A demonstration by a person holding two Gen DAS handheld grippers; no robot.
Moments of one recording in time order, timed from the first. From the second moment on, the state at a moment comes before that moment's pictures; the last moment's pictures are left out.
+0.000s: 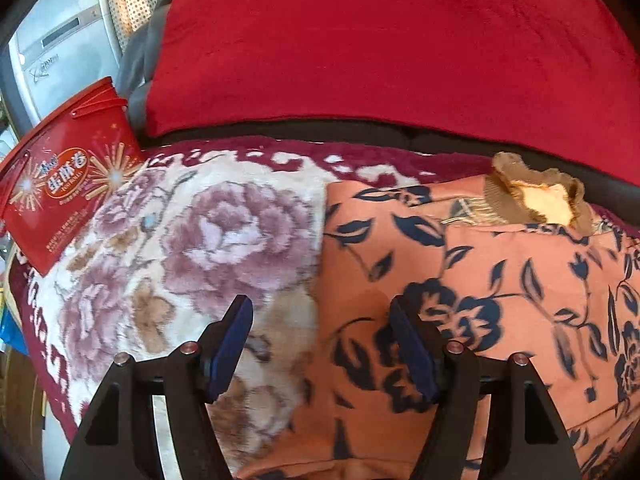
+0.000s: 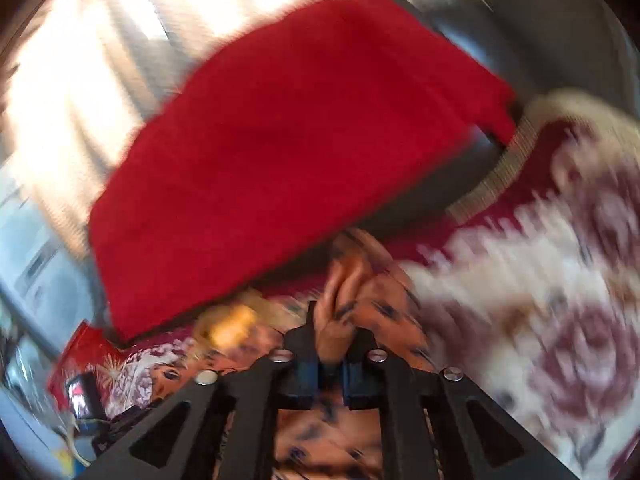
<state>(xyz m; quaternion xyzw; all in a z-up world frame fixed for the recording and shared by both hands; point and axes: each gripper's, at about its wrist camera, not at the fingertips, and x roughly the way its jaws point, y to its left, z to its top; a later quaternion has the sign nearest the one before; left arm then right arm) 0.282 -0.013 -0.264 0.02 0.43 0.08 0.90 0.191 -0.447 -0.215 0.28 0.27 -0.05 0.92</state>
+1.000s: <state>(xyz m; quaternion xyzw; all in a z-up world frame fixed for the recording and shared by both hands) 0.131 0.057 -0.255 -0.01 0.49 -0.03 0.87 0.034 -0.432 -0.232 0.29 0.32 0.02 0.90</state>
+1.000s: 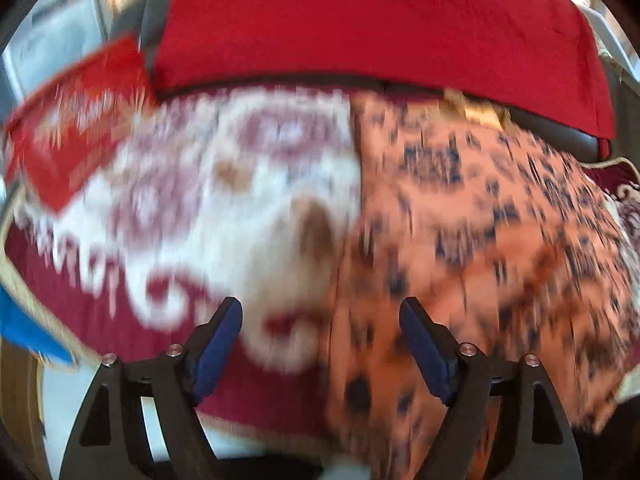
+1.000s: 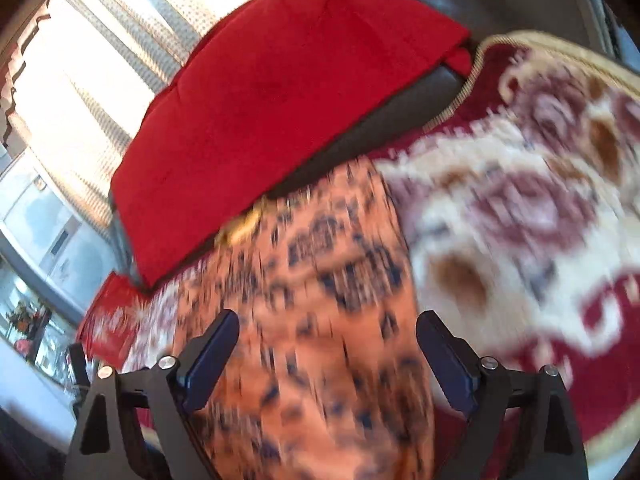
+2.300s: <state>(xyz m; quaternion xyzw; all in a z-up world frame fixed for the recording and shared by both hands) 0.057 0.018 -0.358 -0.21 0.62 -0.15 0.74 -0.042 -0.439 -0.279 0.36 0.39 0.01 0.85</state>
